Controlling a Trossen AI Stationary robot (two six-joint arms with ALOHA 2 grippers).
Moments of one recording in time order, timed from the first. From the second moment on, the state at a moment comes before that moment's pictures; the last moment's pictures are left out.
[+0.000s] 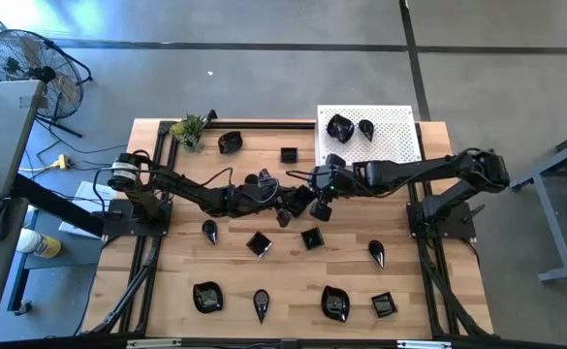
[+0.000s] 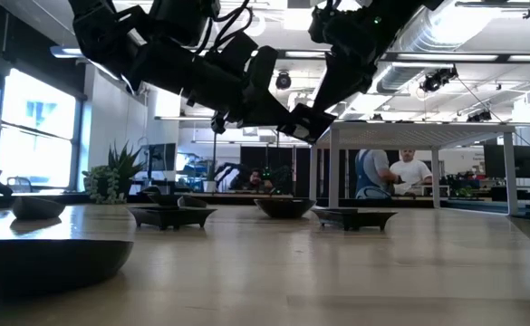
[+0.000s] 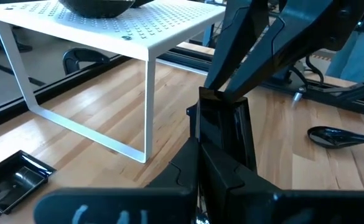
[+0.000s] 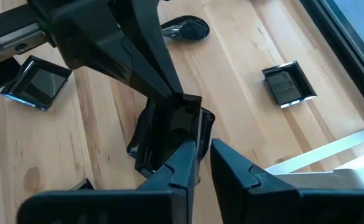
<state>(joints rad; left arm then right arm) -0.05 1.75 0.79 0.75 -0.43 -0.21 -0.03 1.49 1.09 -0.48 0.25 0.20</state>
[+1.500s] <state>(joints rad) -0.05 1.49 0.71 0.48 -0.27 -0.05 -0.06 1.49 1.05 -0.42 0.25 0.22</state>
